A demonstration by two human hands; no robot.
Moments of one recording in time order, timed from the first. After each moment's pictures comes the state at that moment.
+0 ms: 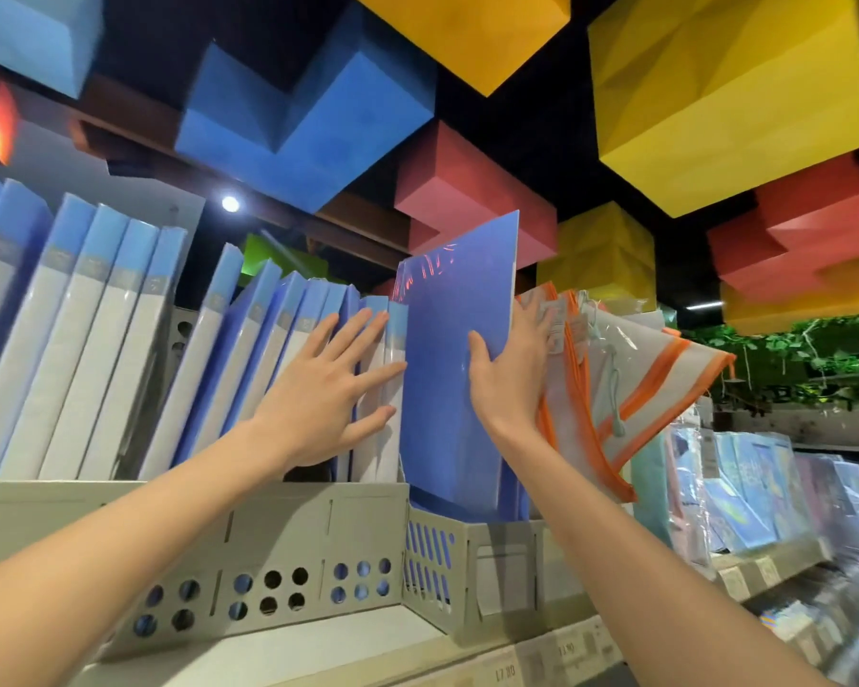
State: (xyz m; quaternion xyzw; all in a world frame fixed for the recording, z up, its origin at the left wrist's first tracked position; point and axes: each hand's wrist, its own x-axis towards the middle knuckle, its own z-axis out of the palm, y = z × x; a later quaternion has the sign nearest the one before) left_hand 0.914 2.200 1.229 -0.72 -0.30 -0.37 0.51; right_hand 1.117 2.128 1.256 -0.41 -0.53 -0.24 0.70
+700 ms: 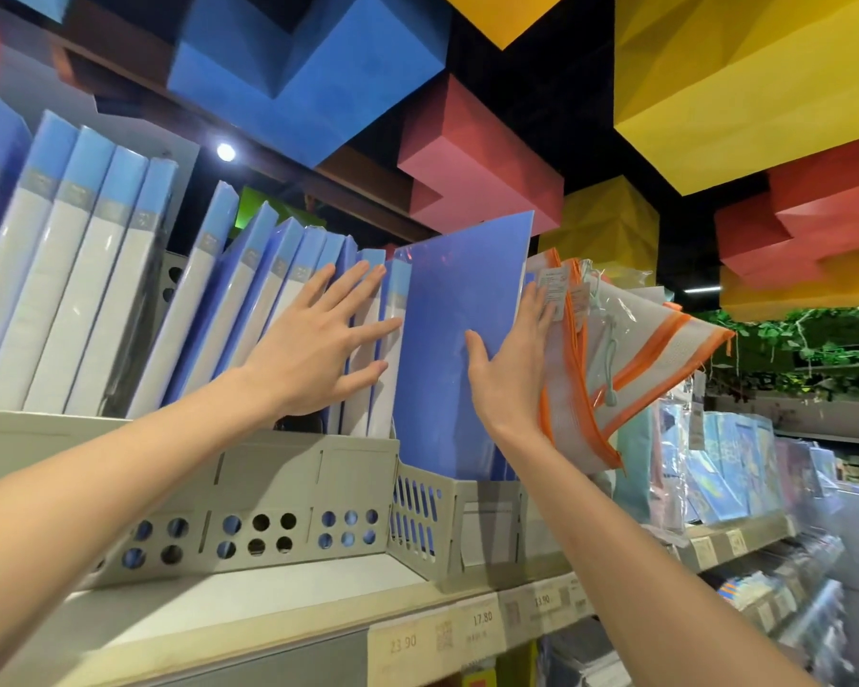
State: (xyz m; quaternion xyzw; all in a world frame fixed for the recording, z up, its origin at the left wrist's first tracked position) left_hand 0.913 2.202 1.228 -0.71 -0.28 -0.39 0.51; right_hand 1.128 2.126 1.223 -0.45 -0.56 -0.23 0.66
